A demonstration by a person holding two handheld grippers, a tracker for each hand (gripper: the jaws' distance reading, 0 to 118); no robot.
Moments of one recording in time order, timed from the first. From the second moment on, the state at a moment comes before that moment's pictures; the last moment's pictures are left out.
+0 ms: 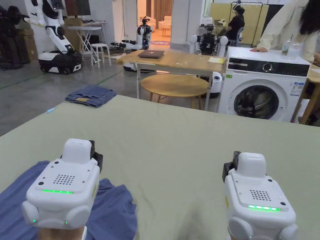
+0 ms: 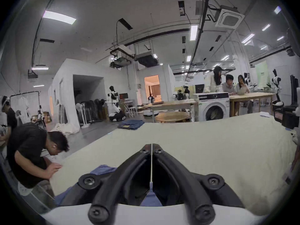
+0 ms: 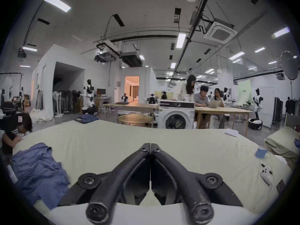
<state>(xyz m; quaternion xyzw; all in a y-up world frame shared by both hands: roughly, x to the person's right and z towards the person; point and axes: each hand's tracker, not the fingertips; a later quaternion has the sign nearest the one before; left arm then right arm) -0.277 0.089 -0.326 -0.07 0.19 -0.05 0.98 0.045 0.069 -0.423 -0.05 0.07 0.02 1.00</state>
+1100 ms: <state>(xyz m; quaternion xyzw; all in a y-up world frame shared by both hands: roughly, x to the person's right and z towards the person) -0.471 -0.045 -0.365 -0.52 0.15 0.13 0.83 -0.029 0.012 -0.413 -0.12 0.18 0.10 0.97</state>
